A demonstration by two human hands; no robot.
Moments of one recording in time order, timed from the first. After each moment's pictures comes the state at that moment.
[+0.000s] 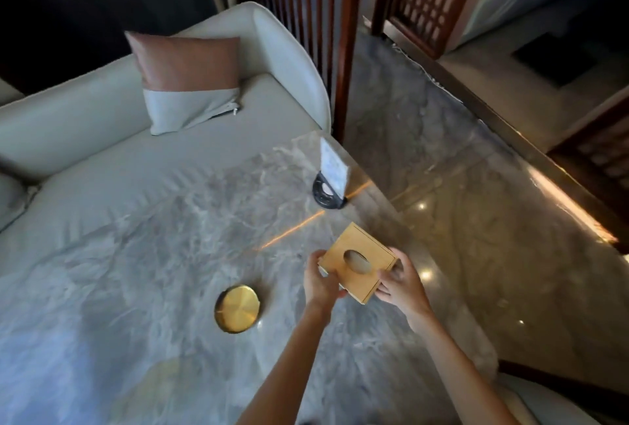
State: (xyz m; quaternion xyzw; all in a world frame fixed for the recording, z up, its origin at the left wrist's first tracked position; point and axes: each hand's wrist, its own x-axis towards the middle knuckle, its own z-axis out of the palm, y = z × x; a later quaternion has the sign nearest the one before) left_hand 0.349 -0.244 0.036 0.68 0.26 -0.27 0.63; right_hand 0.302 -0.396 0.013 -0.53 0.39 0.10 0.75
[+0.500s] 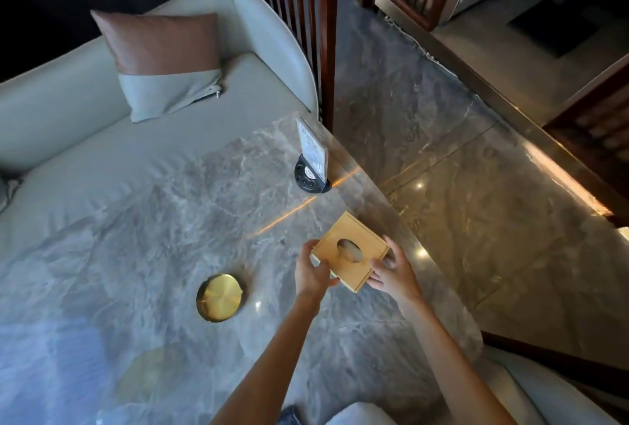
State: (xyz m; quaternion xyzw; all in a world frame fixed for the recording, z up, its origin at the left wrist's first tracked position) left_hand 0.341 -0.264 0.016 0.71 0.23 -0.29 0.60; right_hand 0.290 -0.421 -0.004 -0.55 0.43 0.14 0.70
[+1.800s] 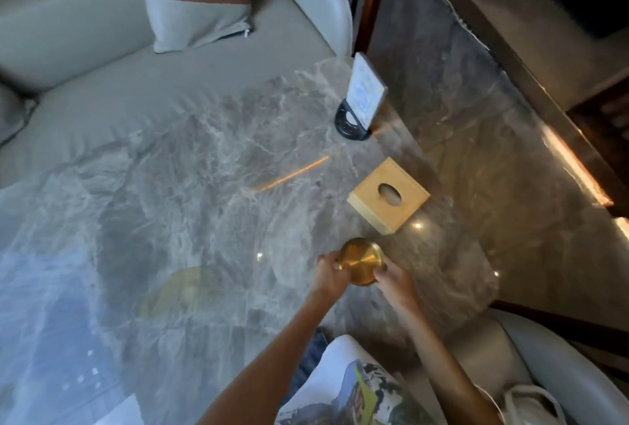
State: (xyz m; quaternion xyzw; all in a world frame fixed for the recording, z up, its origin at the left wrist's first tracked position) left_hand 0.244 -0.178 -0.029 0.79 0.14 -0.40 0.45; right_hand 0.187 -0.319 -0.026 -0.71 0.39 0.19 0.55
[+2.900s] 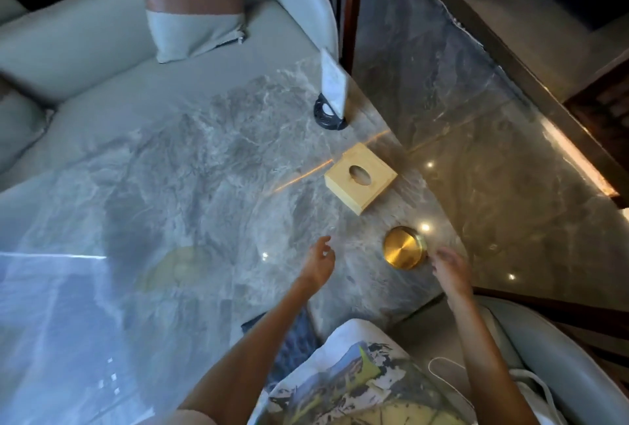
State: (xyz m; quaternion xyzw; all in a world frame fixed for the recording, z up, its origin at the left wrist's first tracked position) left_hand 0.202 -0.203 -0.002 0.79 0.13 -0.36 0.47; right_hand 0.122 -0.464 -0.024 -0.70 0.50 0.09 0.51
